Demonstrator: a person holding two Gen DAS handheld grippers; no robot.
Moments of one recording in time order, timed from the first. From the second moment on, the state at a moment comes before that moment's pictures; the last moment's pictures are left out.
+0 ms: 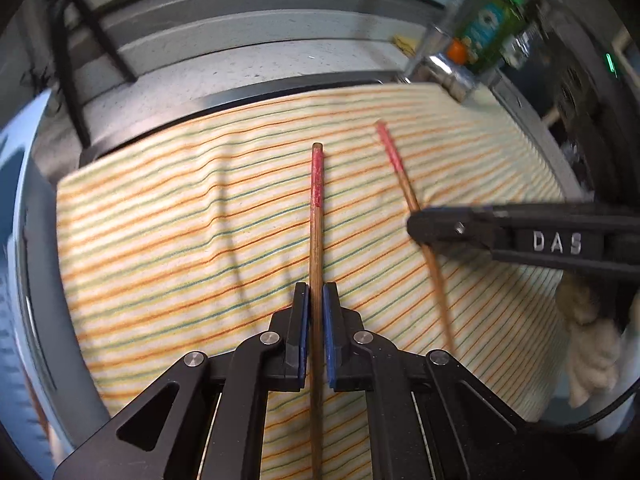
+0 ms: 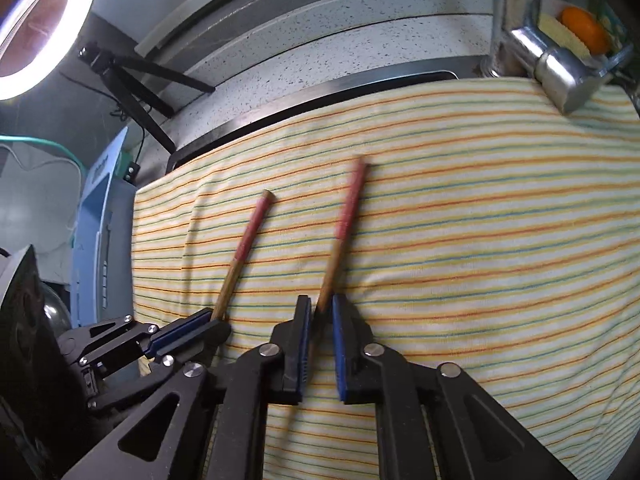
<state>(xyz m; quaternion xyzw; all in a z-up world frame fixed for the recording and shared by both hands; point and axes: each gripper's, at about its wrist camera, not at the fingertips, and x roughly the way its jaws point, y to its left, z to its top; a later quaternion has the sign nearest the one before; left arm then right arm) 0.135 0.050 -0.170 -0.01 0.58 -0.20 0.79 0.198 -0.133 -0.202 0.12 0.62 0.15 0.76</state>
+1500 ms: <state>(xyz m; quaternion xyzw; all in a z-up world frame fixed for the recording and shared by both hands) 0.085 0.229 -0.092 -0.18 0.46 -0.06 0.87 0.186 -0.005 -0.110 0.14 0.55 0.30 0.77</state>
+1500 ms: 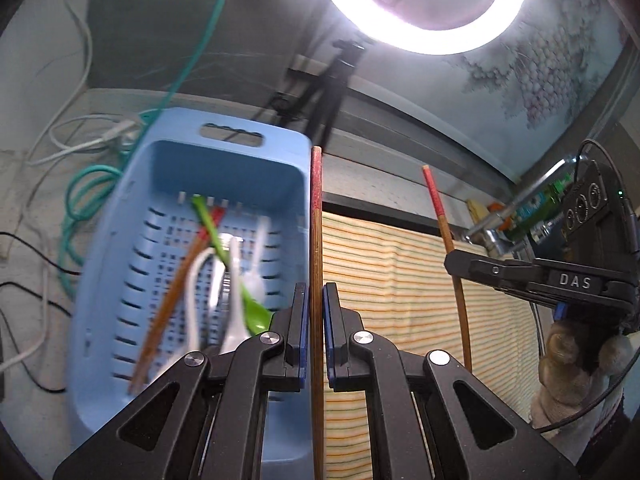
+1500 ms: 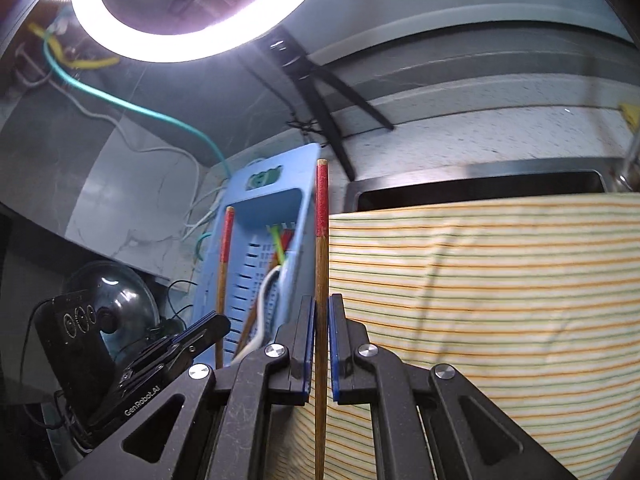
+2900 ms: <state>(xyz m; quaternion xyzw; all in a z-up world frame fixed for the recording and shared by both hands) 0.102 0.305 -0.106 -0.17 0.48 0.03 0.86 0.204 0.114 -0.139 0.10 0.58 0.34 0.73</state>
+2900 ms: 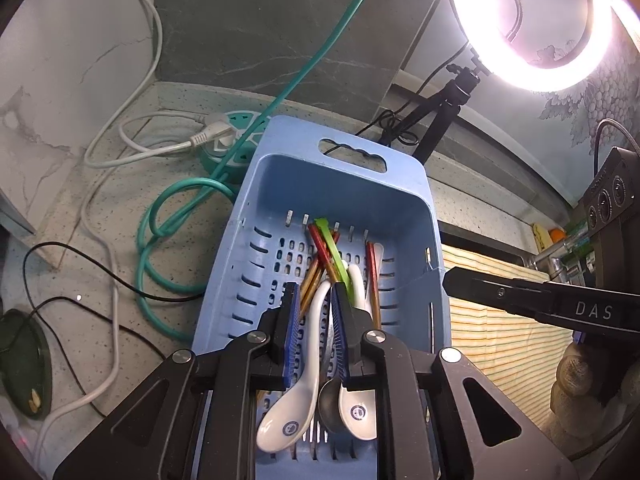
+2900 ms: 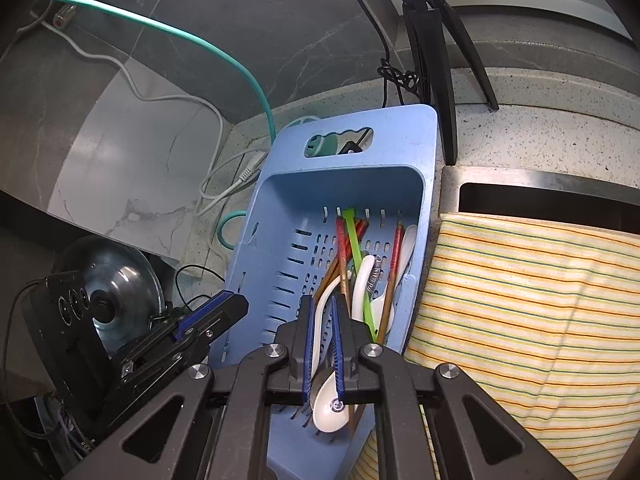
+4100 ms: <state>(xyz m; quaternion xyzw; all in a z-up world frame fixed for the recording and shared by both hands) 0.029 0.216 -0.056 -0.15 0.44 0.11 0.88 0.166 0.040 -0.087 -0.03 0.47 0.38 0.80</state>
